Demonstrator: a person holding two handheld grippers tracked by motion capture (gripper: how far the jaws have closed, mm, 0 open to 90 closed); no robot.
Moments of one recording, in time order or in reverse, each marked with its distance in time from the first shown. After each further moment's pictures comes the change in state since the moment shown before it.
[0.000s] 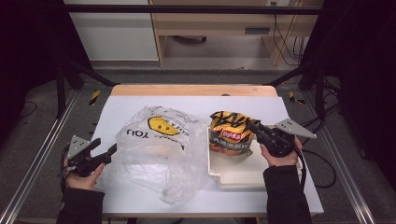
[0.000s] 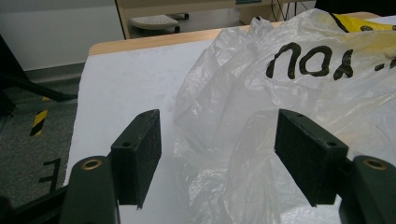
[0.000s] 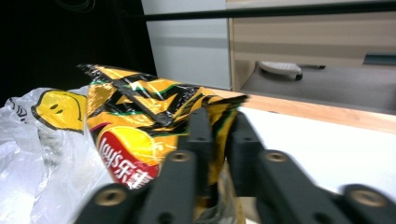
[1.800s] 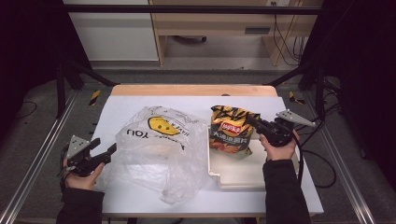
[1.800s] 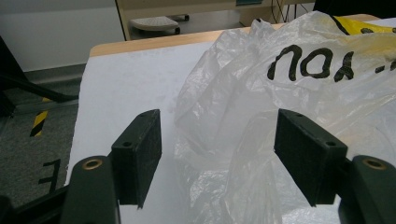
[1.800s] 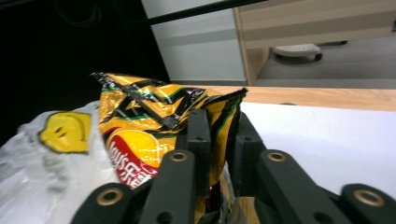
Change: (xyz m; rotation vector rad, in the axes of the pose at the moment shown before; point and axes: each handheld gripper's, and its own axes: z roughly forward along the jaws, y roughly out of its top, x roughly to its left) left arm 0.001 0.000 0.000 -0.005 -0.002 -0.001; right arm -0.023 0.006 0.024 0.017 0.051 0.148
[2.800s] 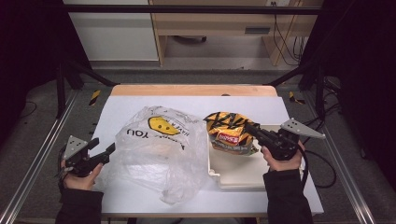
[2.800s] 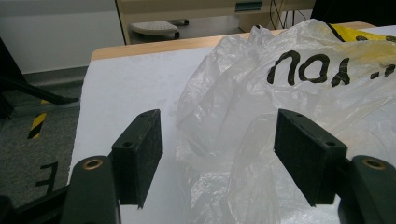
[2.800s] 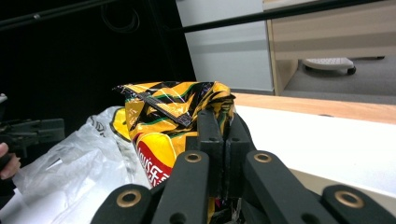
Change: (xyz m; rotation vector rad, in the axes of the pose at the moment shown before) left arm 0.002 0.000 -0.005 -0.022 -0.004 -0.019; right arm 0.043 0.004 -0.043 -0.024 0.118 -0.044
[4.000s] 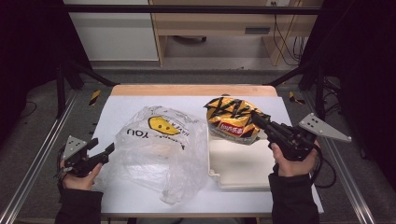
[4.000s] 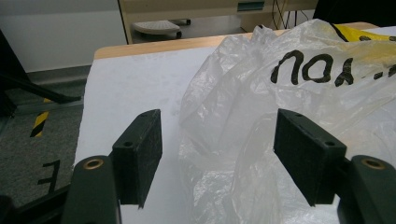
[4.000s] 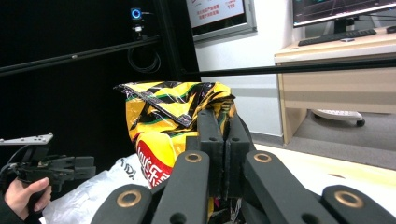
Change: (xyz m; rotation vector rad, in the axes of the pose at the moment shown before) left arm 0.001 0.000 -0.001 -0.001 0.009 -0.003; right arm 0.030 0.041 -0.036 -0.177 0.055 -0.064
